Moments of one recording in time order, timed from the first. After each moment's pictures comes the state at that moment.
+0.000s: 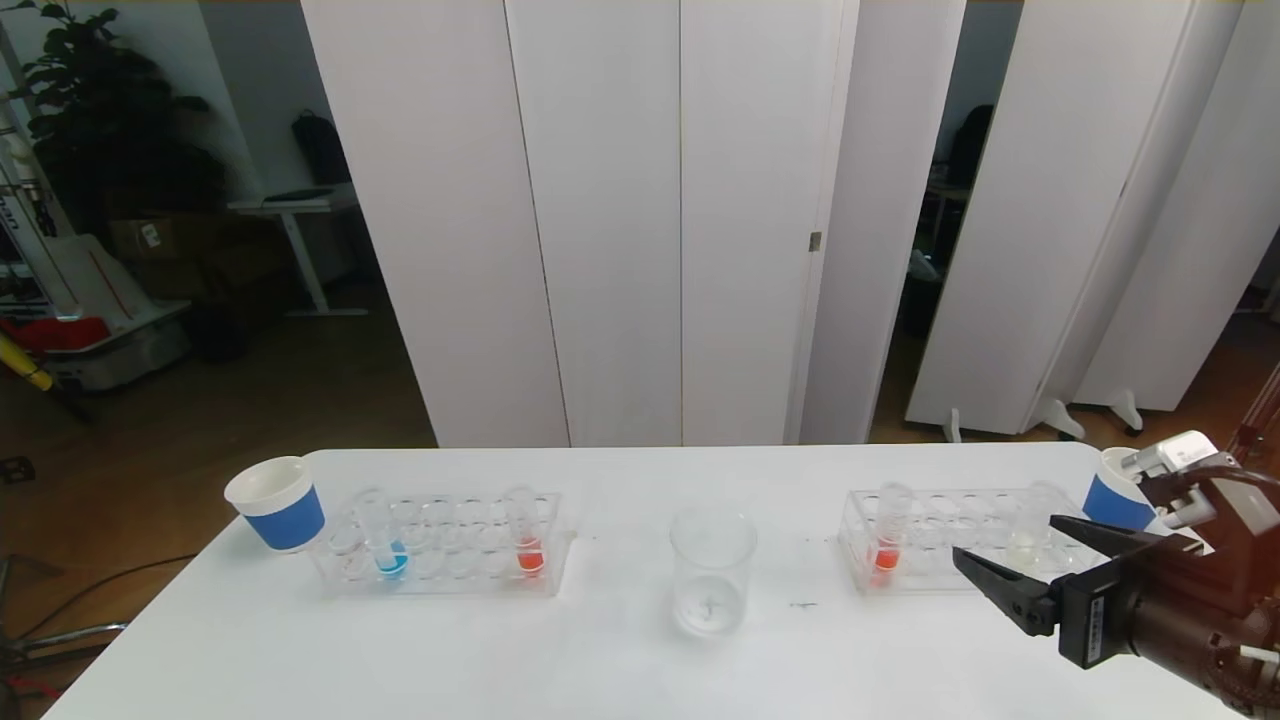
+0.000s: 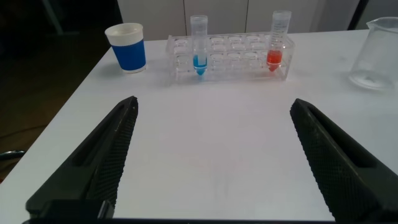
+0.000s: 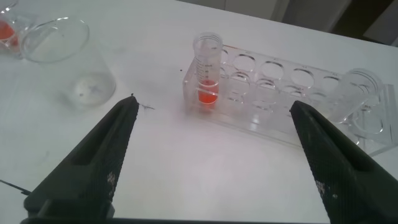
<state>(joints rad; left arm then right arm) 0.00 0.00 0.00 0.01 0.00 0.03 0.35 1.42 -0.31 -0.73 -0.02 0.05</state>
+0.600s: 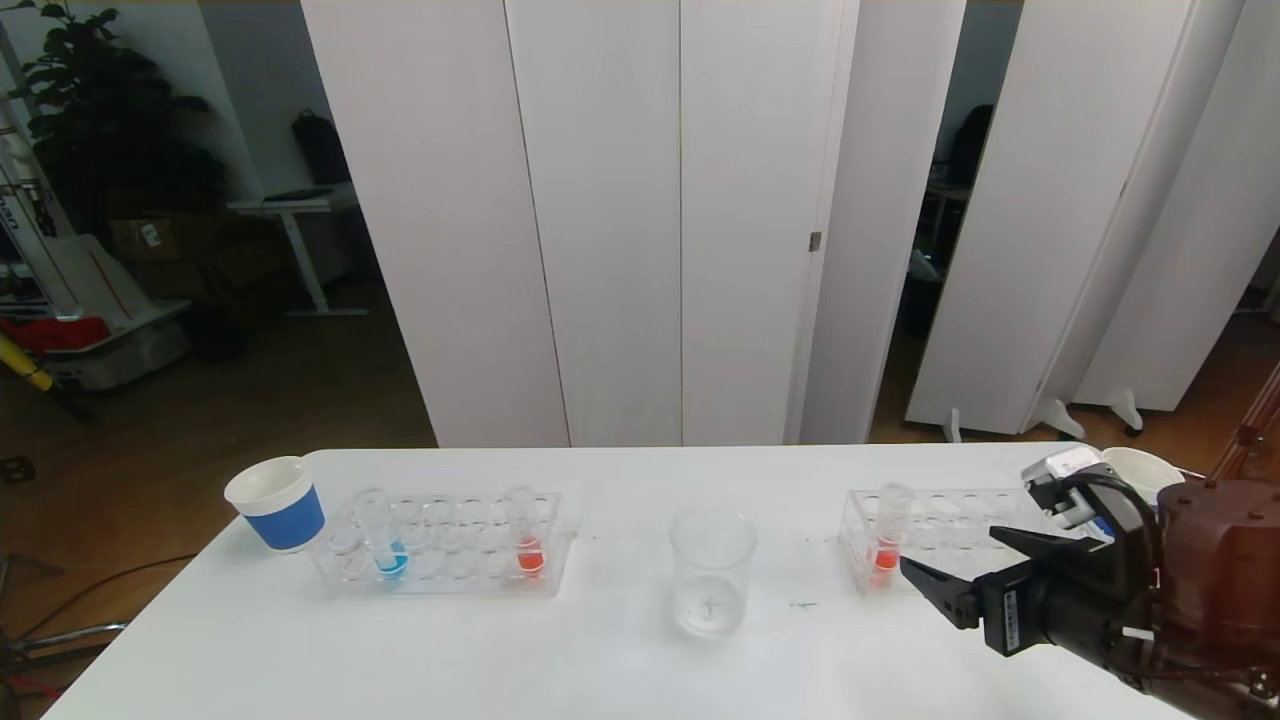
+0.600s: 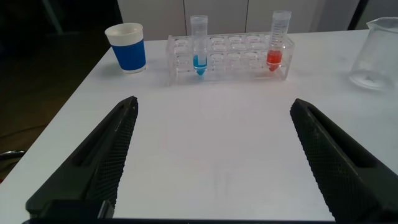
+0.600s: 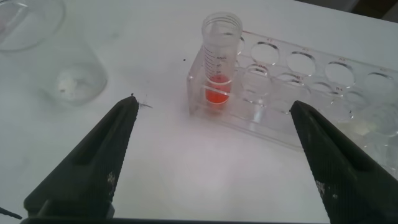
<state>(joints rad) 0.00 0.00 0.00 0.01 0.00 0.03 0.37 1.64 -0.33 -0.86 -0.03 0.05</state>
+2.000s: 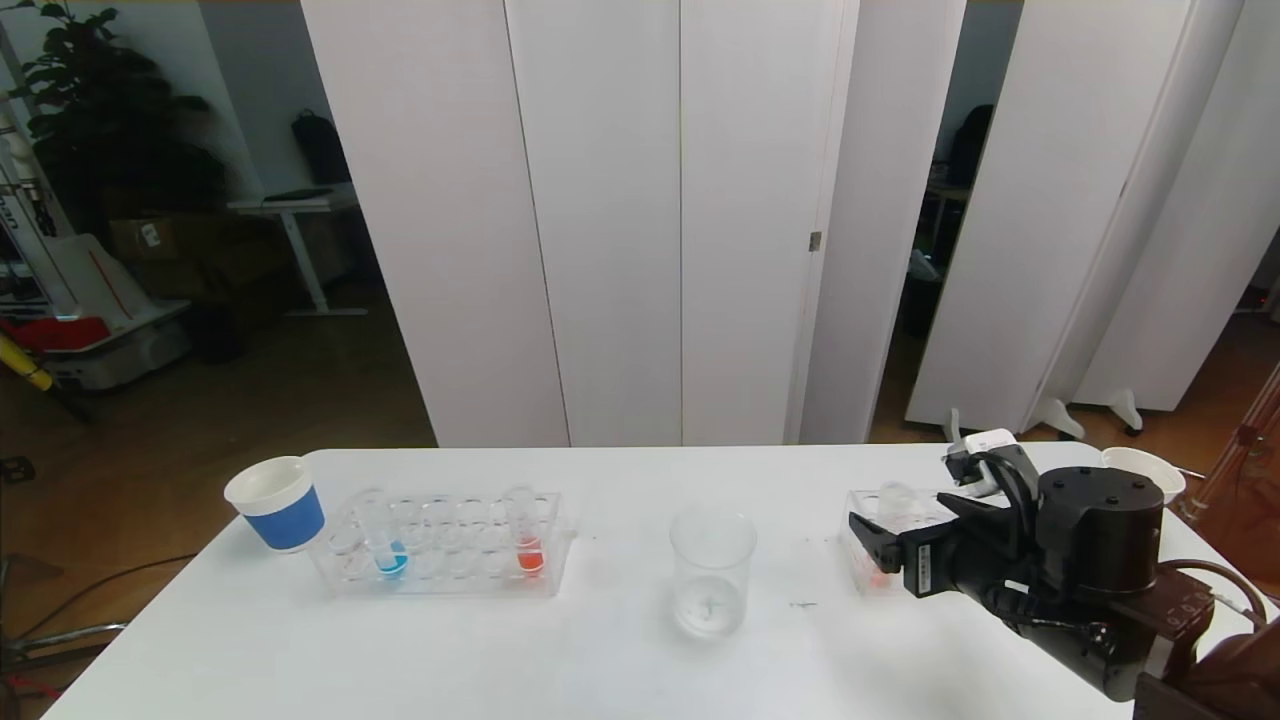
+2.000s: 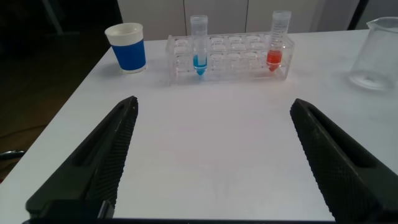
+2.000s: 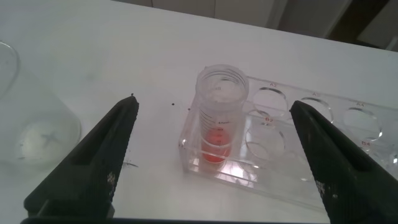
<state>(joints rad) 0.00 0.00 0.00 0.01 0.00 0.03 0.40 1.92 -0.42 -1.15 -0.14 0.07</state>
